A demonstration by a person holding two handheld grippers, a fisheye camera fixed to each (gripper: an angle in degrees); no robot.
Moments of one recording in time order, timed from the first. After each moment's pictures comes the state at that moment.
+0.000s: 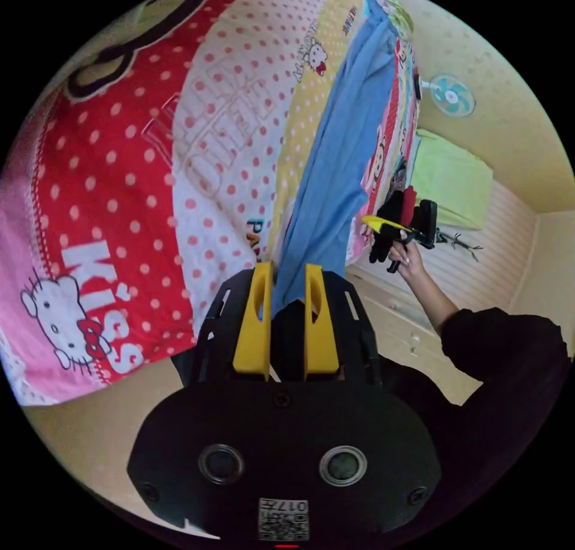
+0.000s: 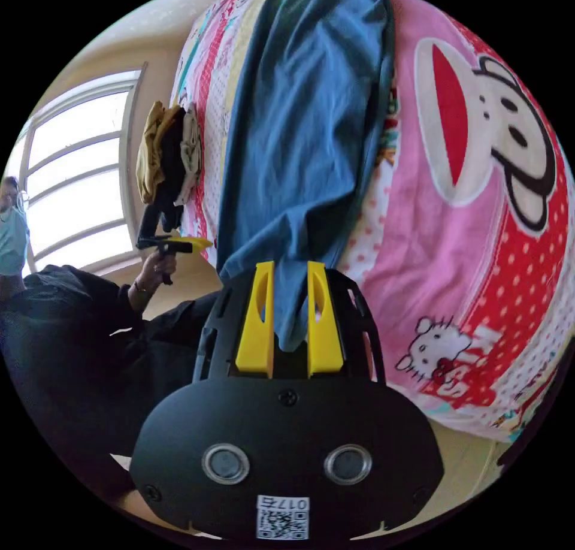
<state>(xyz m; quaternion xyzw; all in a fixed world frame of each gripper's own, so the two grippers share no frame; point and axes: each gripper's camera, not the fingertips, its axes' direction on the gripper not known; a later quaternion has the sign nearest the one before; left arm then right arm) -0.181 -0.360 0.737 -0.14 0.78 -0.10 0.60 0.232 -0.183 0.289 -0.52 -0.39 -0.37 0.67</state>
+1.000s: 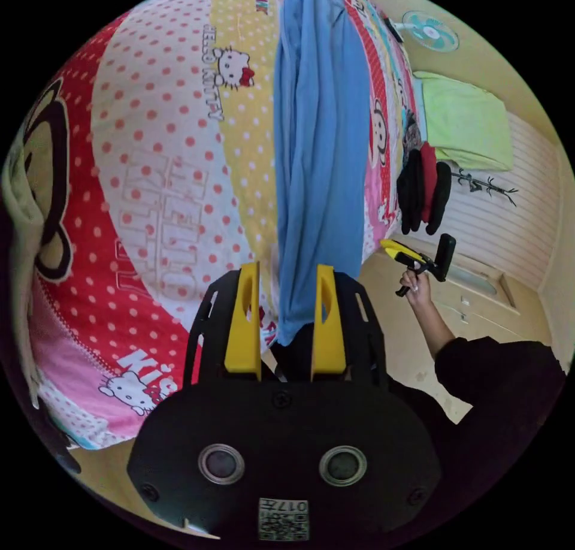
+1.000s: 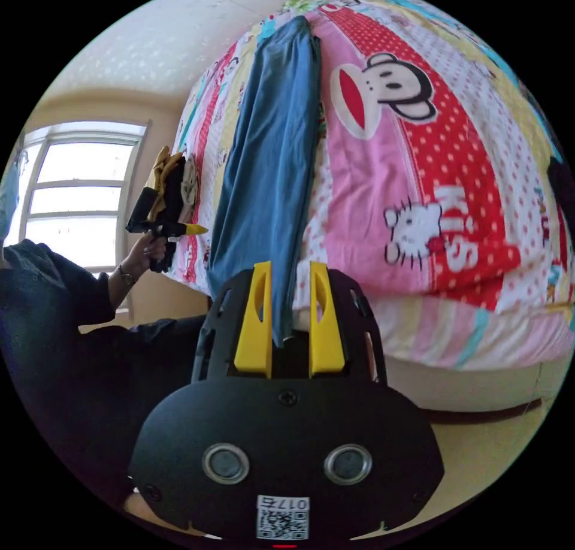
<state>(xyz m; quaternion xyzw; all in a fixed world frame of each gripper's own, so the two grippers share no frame) -0.201 -0.421 0.660 -0.09 0.73 -0.01 0.68 0.286 -0.160 0.244 -0.36 -0.43 -0.27 0.78</state>
